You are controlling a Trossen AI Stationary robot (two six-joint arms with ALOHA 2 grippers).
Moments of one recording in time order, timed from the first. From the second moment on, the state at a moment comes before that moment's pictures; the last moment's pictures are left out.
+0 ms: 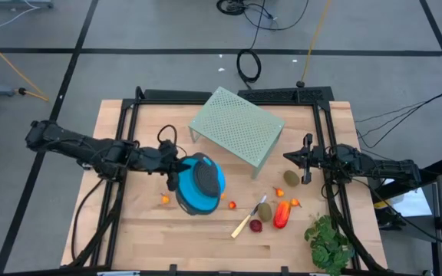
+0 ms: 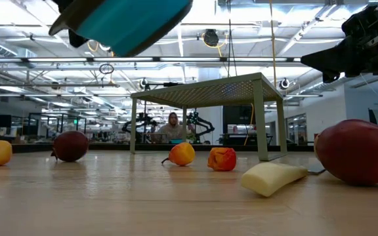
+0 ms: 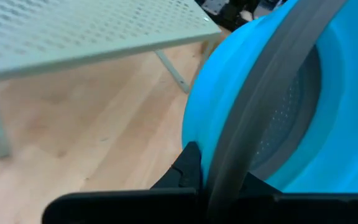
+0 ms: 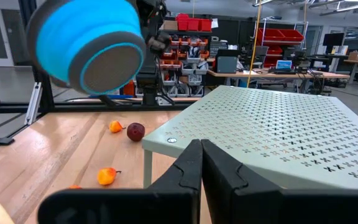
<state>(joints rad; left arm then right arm) -0.21 1.05 0.87 -0.42 -0.29 -0.61 -0.06 0.00 0.02 0.04 0.05 -0.02</state>
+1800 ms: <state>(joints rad) 0.30 1.39 1.69 -0.99 0.01 -0.68 -0.06 0.01 0.02 0.04 0.05 -0.05</state>
